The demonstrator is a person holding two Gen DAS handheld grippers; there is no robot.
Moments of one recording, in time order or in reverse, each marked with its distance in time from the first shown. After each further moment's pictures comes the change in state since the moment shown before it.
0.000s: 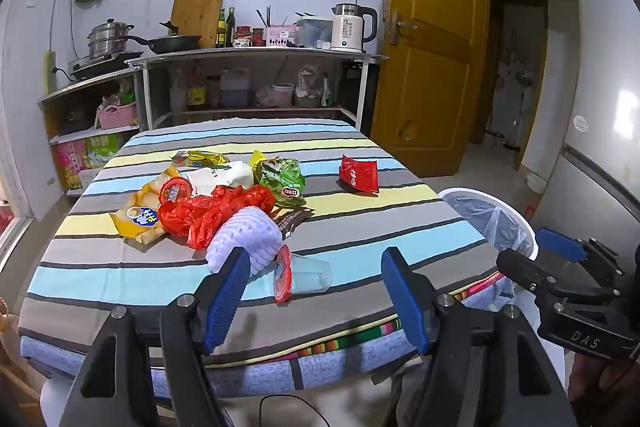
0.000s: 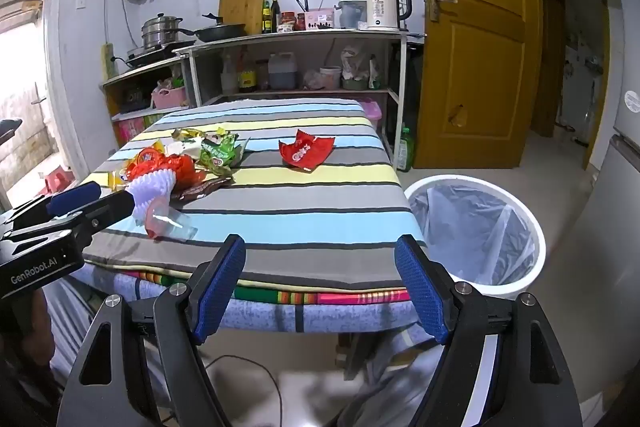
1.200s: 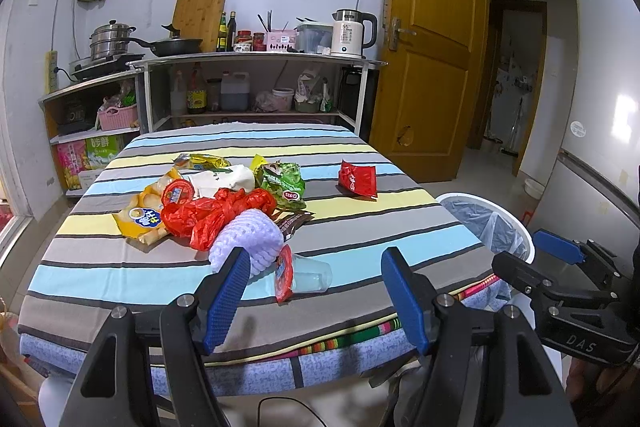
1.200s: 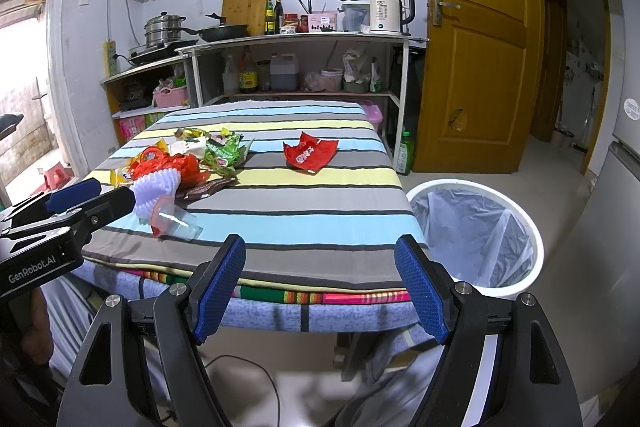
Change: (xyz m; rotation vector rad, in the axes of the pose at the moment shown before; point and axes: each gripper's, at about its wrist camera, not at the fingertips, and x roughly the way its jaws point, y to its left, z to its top) left arm -0.008 -0.001 0.001 -0.008 -0.019 -0.004; right arm -0.004 0.002 0.001 -0.014 -0.008 -0.010
